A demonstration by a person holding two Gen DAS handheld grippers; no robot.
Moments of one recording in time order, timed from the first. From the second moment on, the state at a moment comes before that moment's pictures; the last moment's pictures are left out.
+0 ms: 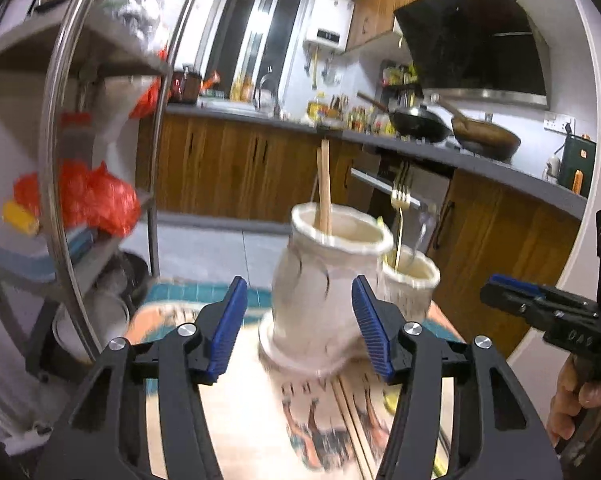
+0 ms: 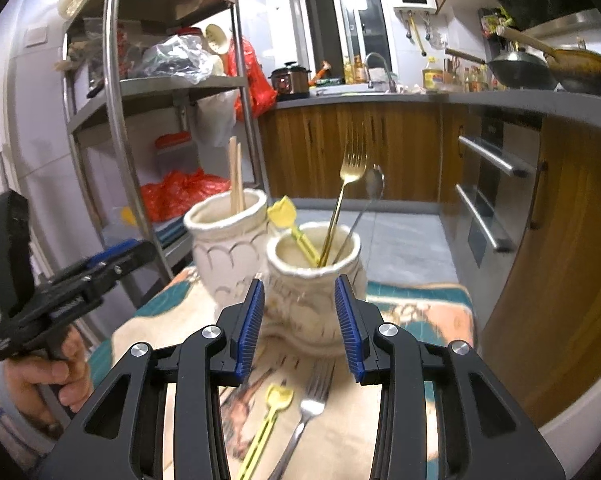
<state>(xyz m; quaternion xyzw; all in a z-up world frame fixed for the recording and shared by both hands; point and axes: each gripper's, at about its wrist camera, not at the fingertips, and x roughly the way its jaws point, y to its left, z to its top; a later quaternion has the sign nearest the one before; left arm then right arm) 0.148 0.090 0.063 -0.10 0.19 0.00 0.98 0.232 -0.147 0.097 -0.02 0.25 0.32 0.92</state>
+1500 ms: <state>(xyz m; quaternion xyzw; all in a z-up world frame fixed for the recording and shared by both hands) 0.169 0.033 -0.026 0.02 0.40 -0.06 0.91 0.227 -0.134 -0.001 -0.14 0.42 0.31 0.84</state>
